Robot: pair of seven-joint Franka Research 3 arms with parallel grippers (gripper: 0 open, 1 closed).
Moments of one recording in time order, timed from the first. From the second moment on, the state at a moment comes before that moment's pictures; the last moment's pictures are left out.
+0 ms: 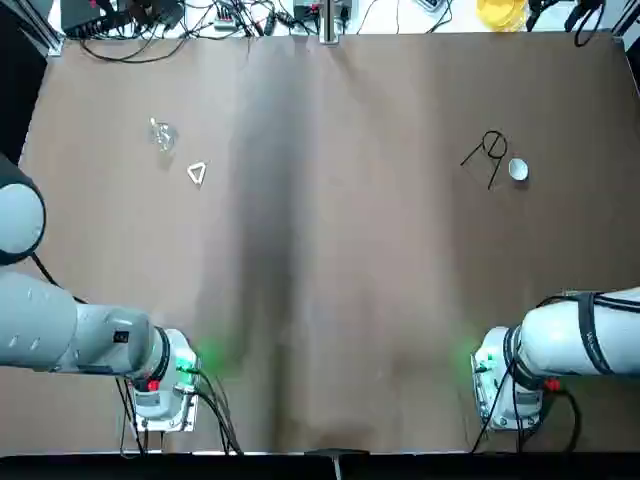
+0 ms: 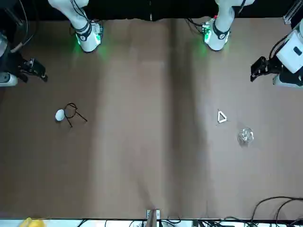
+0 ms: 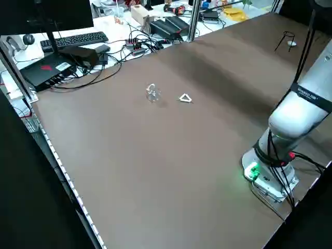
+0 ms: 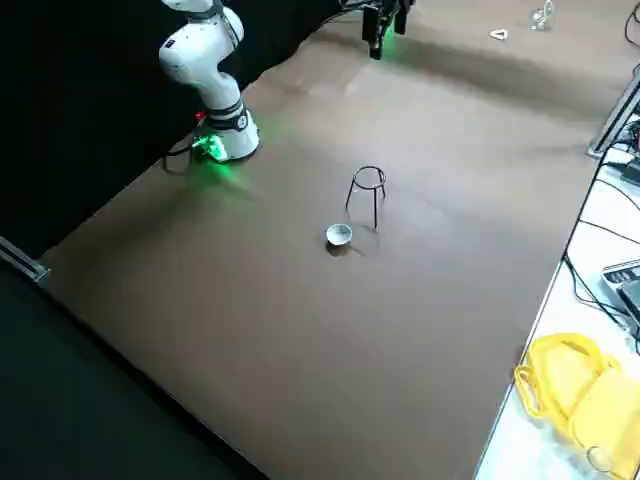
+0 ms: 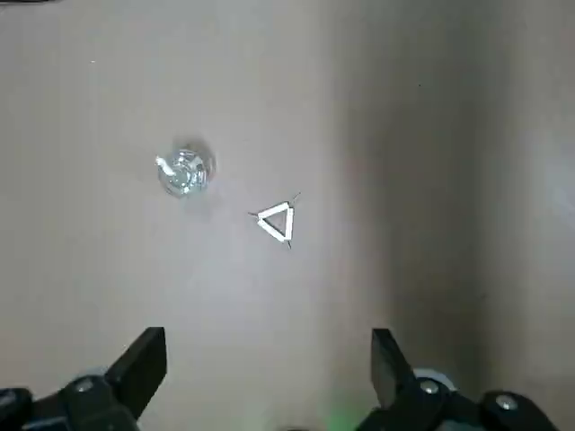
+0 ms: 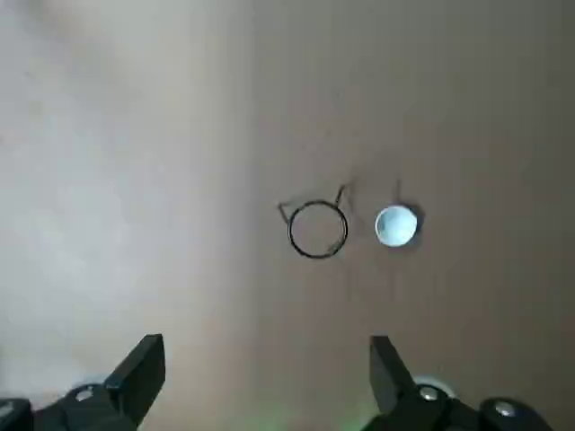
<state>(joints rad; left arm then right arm) -0.06 -0.01 -0.06 -1.55 0.00 1.51 0.02 0.04 -0.08 -0.02 -1.67 0.04 1.54 0.01</state>
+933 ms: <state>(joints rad) -0.01 0.11 -0.05 -1.55 0.00 1.58 0.23 0.04 -0.03 0.00 -1.72 0.04 1.58 0.01</state>
